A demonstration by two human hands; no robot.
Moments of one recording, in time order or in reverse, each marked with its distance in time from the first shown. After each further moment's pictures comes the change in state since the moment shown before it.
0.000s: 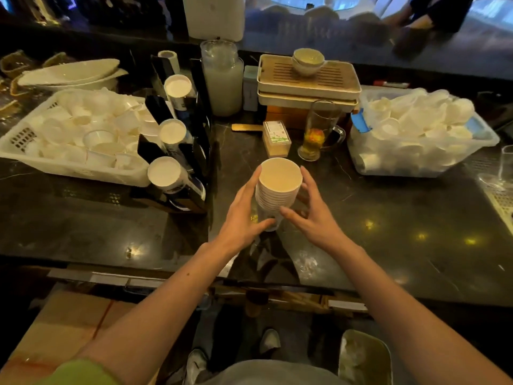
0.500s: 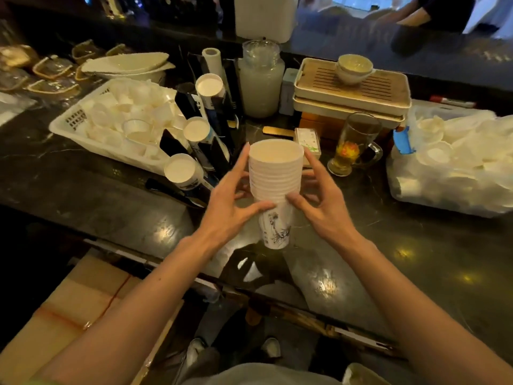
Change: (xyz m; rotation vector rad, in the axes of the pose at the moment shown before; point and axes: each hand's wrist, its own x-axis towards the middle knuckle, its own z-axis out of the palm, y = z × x) left_hand 0.003 0.029 -0.037 -0.029 0.279 -0.004; right_hand 0.050 -0.029 -0.017 -0.001 -0.049 -0.311
